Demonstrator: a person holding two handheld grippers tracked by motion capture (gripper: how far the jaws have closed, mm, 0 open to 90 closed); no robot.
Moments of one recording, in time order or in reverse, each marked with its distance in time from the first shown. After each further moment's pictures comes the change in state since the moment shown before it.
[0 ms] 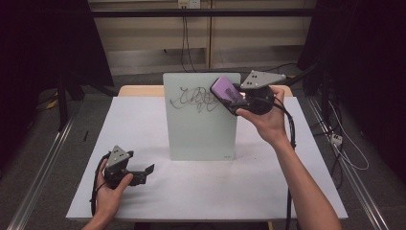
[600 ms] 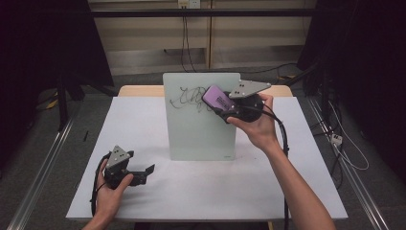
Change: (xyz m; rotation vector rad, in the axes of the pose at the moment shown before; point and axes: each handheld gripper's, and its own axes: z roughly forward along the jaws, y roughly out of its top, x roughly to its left) left arm -0.001 0.000 -0.001 -0.003 0.002 0.008; right arm 0.023 -0.010 0.020 0.036 0.031 -0.036
